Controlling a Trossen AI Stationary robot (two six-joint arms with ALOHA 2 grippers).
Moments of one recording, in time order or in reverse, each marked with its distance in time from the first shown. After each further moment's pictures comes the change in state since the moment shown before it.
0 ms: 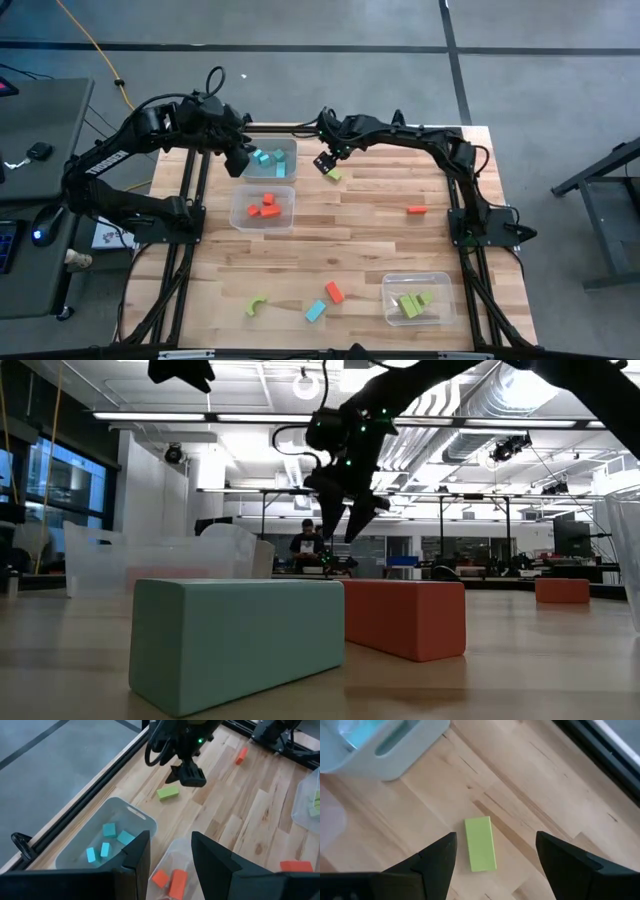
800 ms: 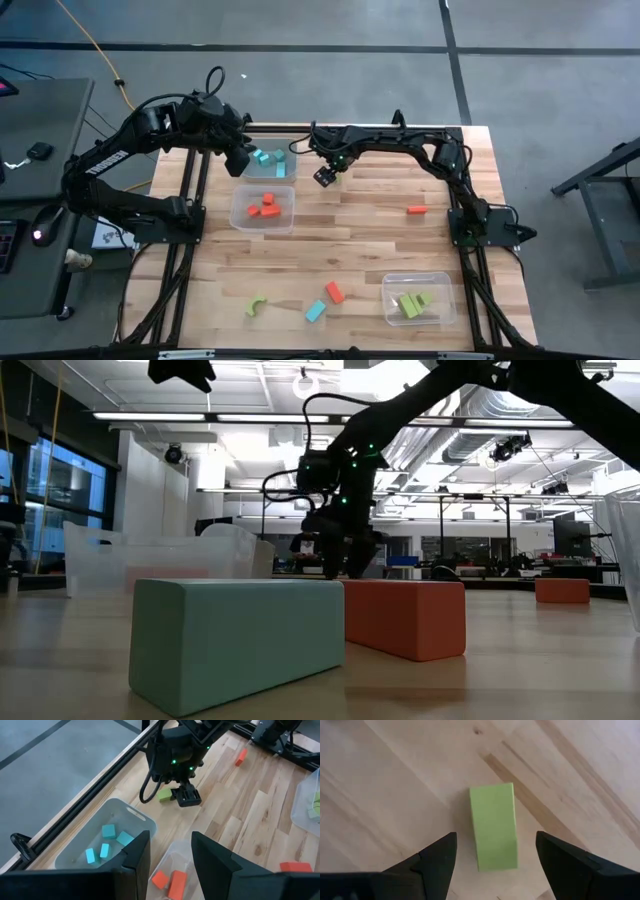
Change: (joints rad) left arm 0.000 0.000 0.000 0.005 0.000 -0.004; right arm 0.009 0.148 0.000 -0.025 -0.077 0.000
